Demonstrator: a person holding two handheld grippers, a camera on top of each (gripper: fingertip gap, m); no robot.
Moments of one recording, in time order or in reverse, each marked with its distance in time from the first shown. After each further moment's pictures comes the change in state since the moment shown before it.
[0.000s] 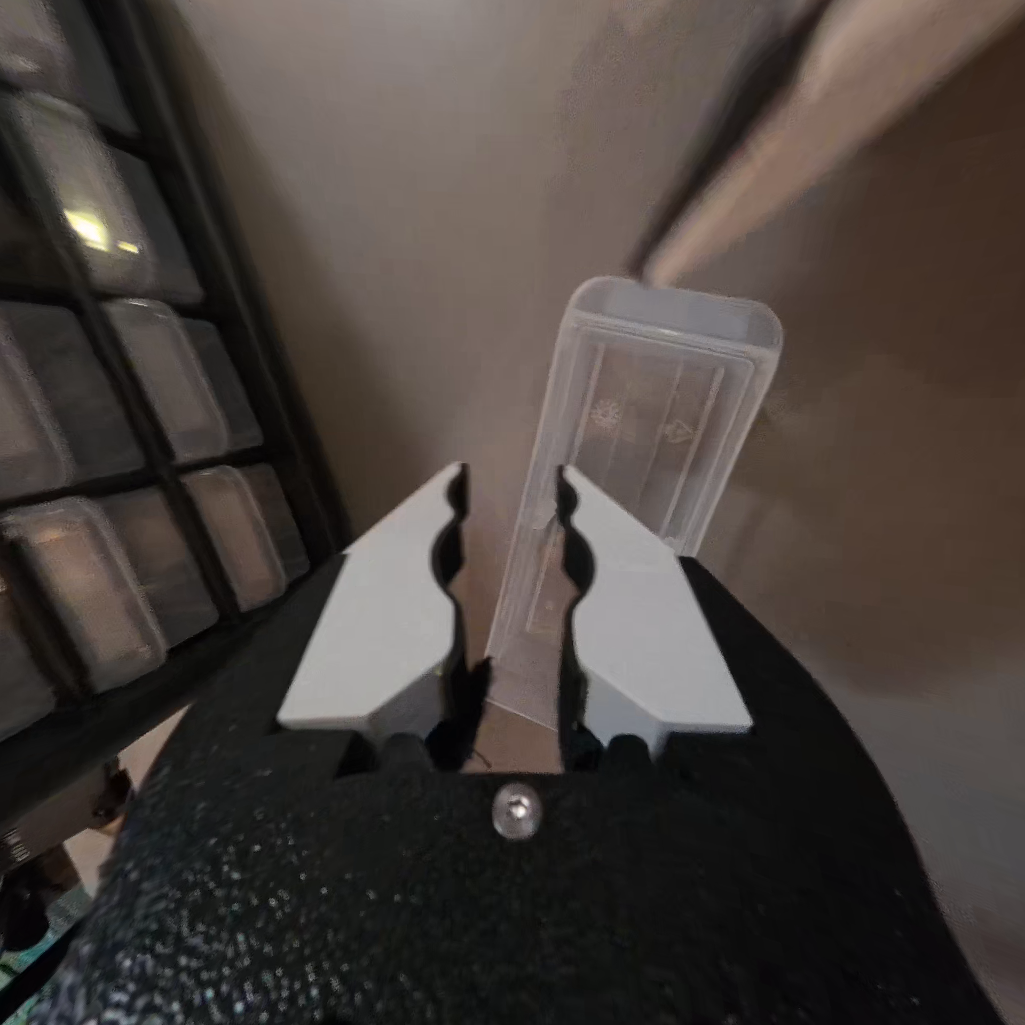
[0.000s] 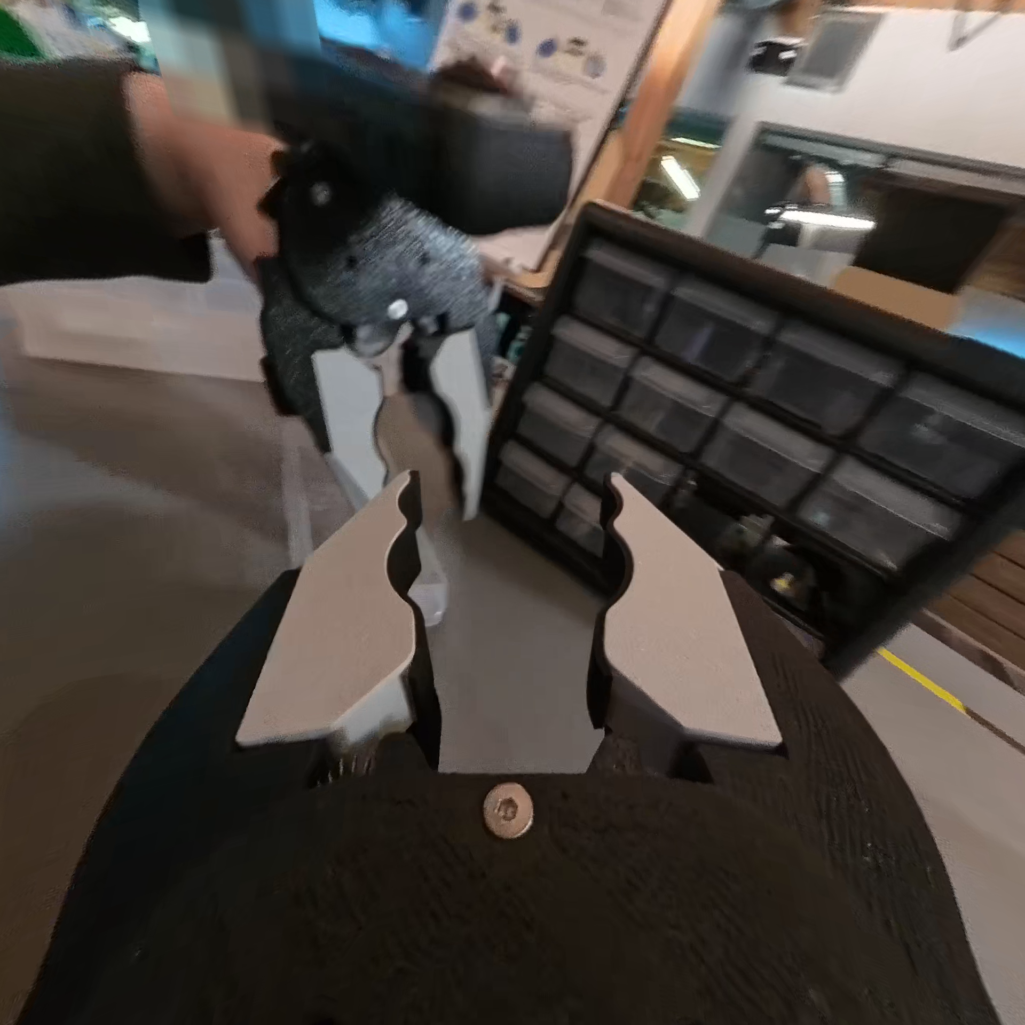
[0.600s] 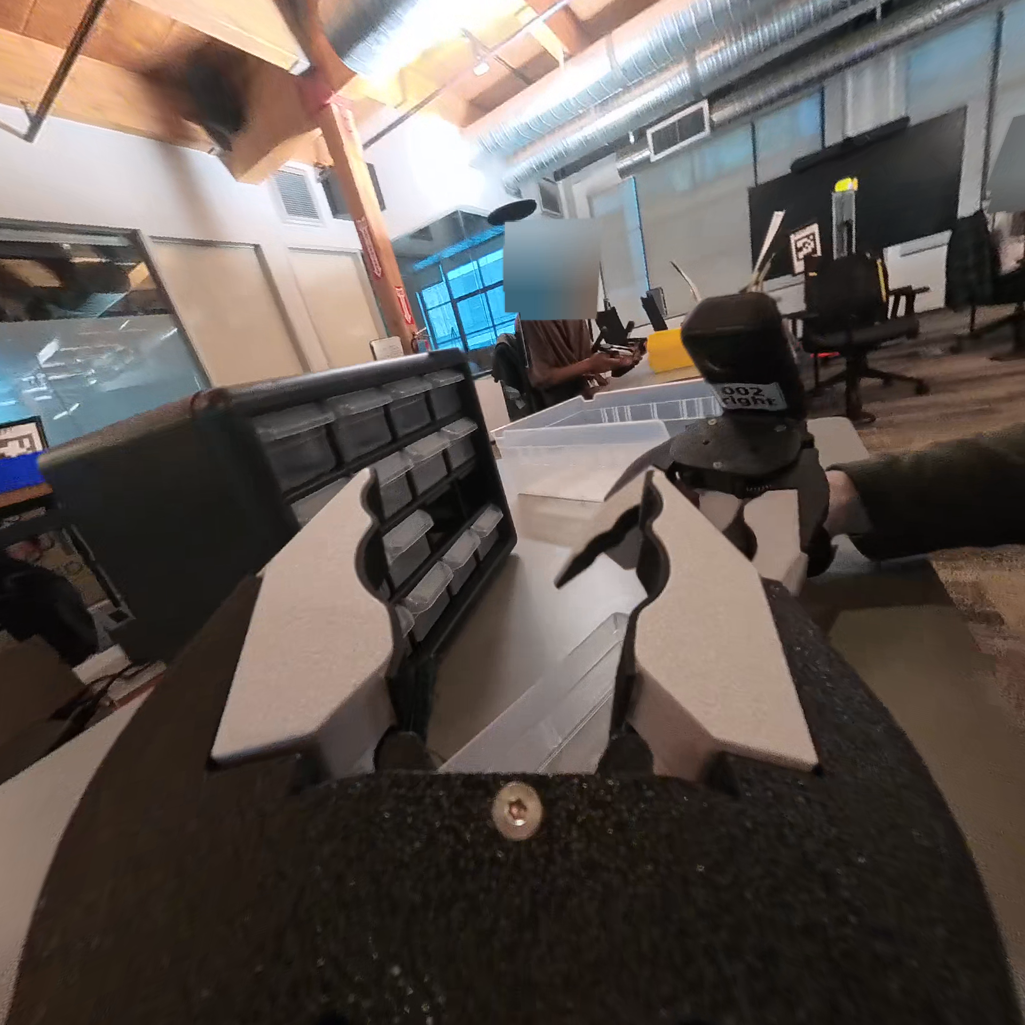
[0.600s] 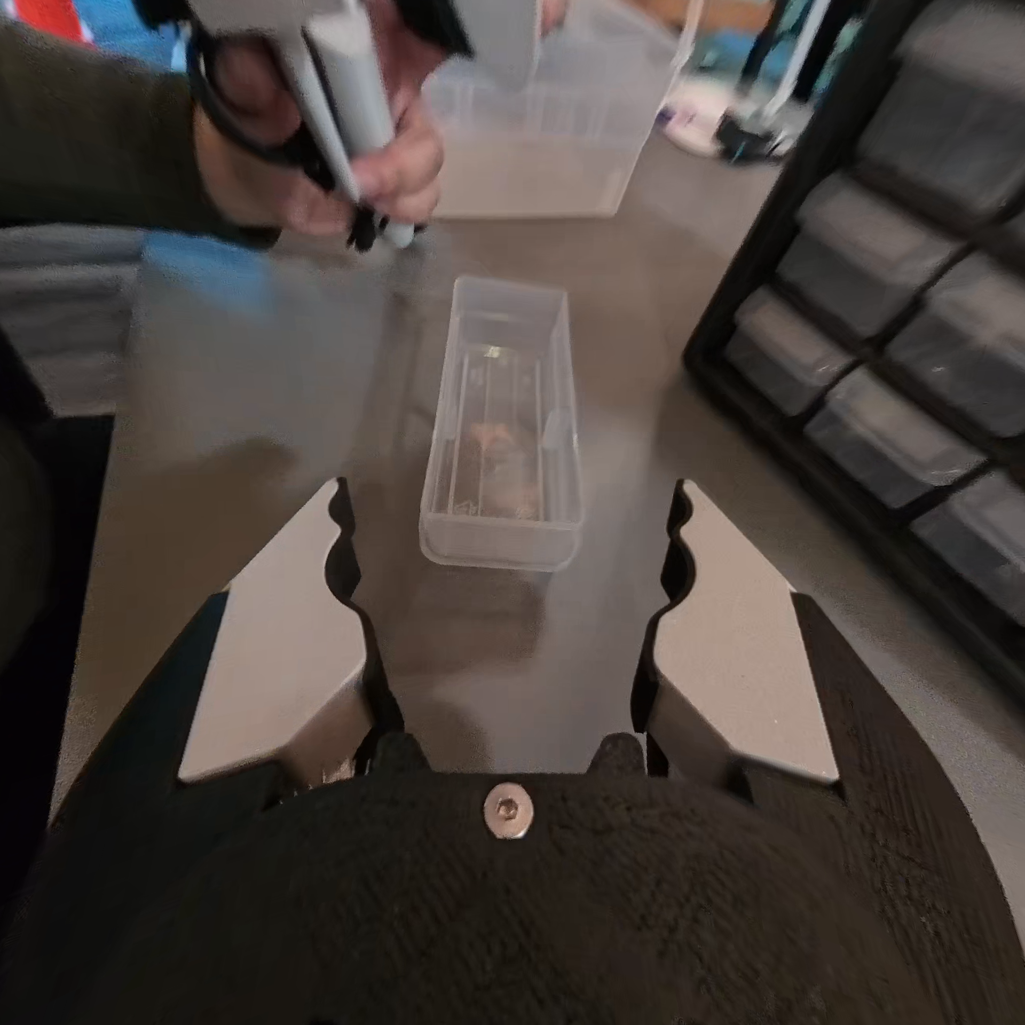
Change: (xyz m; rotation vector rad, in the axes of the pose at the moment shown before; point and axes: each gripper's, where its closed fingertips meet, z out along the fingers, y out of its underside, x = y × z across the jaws) left arm -0.012 -0.013 -0.147 1.306 -0.507 -0.384; right arm -0.061 0.047 0.012 -0.353 -0.522 0.173
